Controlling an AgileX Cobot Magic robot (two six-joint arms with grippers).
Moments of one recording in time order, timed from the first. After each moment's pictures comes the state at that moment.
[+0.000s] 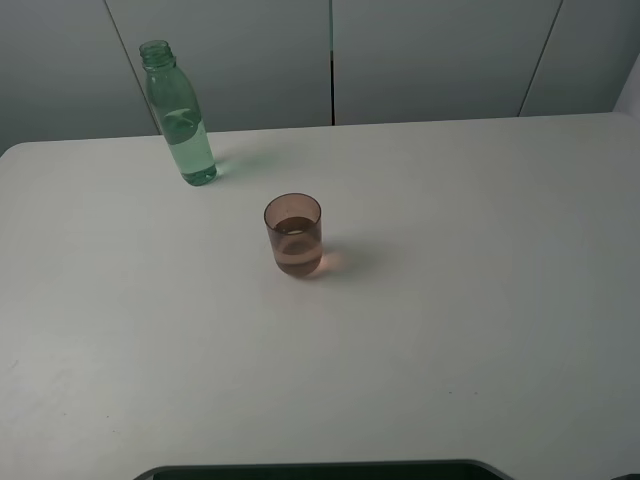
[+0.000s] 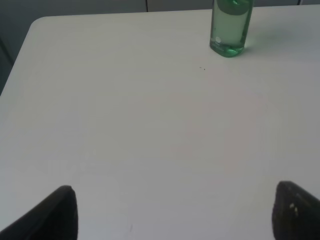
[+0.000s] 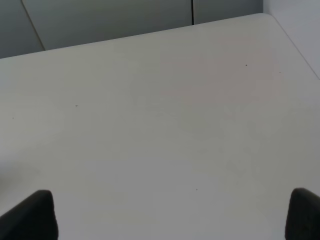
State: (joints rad) left arm -0.07 0.00 -0.54 -0.02 1.13 0.03; right arm -0.06 0.00 -0.51 -0.01 1.11 0.12
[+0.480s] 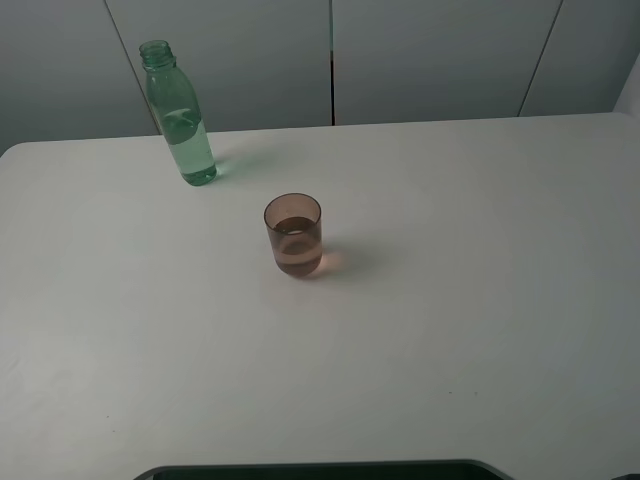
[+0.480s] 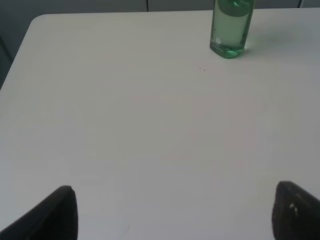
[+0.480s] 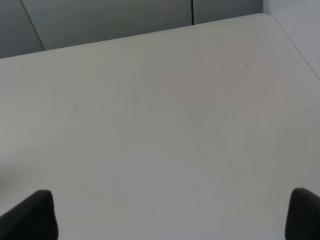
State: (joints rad) left arm -0.07 0.00 -0.54 -0.02 1.13 0.01; right arm -0.06 0.00 -0.51 -0.01 1.11 0.12
